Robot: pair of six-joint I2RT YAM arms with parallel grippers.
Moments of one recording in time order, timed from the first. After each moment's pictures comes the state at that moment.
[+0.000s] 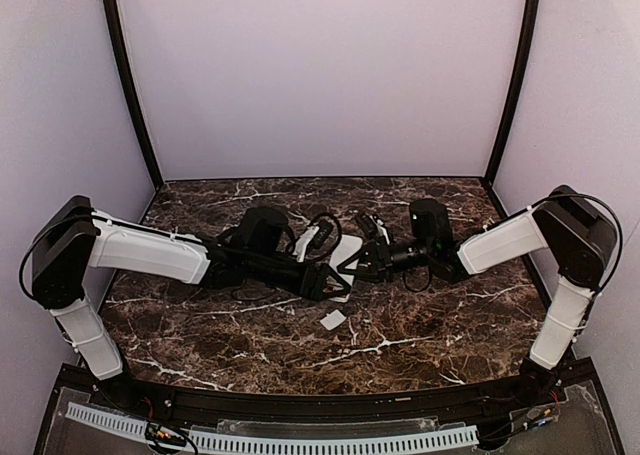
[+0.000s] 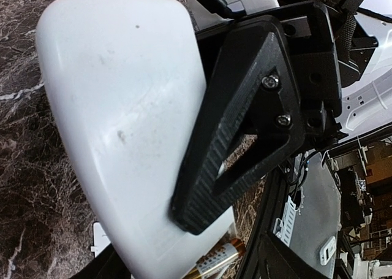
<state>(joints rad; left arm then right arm) -0.90 1.72 0.97 0.17 0.49 -0.52 0.66 1.78 0.81 0.60 -0.99 0.91</state>
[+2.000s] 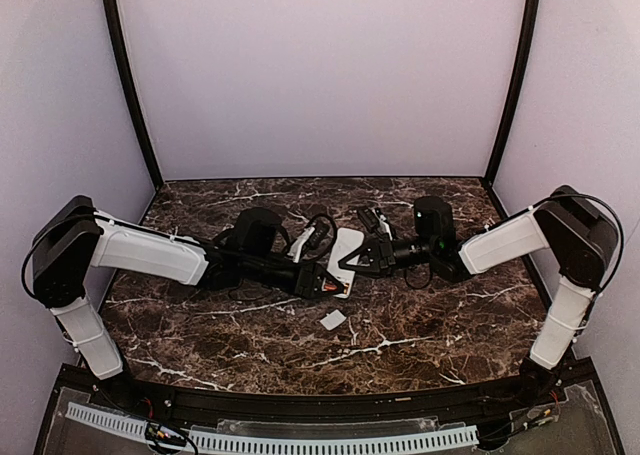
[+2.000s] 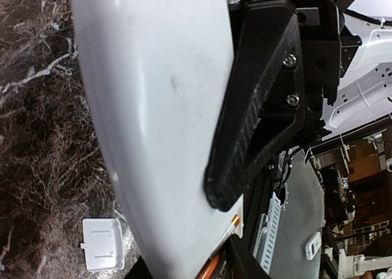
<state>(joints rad) -0.87 1.72 0.94 0.24 0.57 -0.57 0.65 1.77 0.80 0.68 -1.02 0.87</state>
